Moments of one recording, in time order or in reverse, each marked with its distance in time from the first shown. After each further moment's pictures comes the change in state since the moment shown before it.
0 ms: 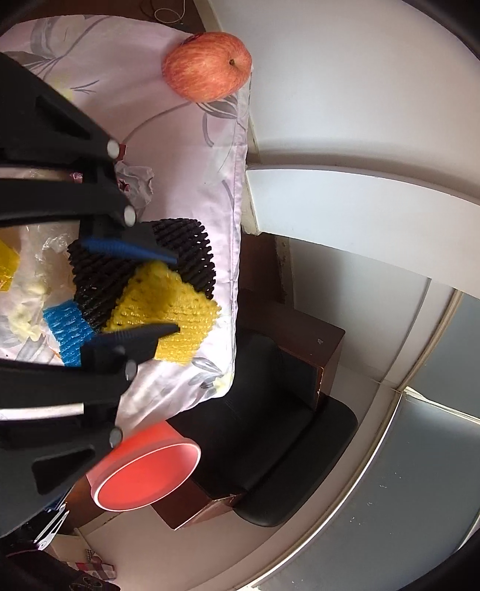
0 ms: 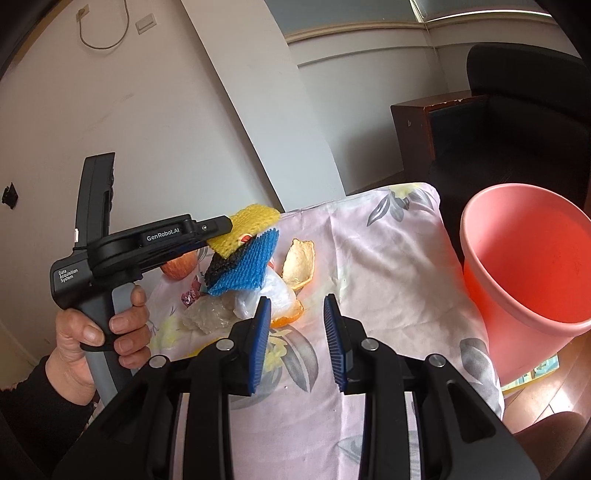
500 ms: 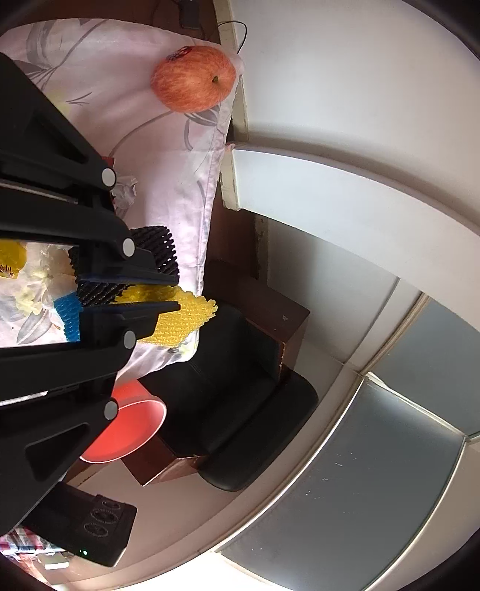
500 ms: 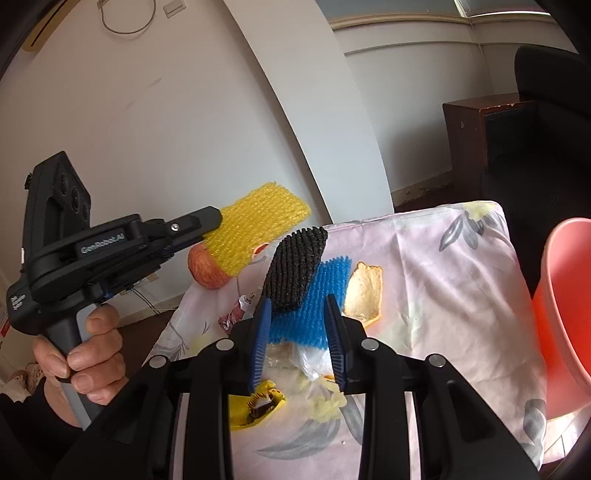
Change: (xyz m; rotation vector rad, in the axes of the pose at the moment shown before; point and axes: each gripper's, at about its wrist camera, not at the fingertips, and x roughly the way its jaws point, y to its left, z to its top) left arm -0.060 0.033 0.014 -0.093 -0.110 -0.140; right arm 0.054 0.045 0.035 -0.071 0.047 0.133
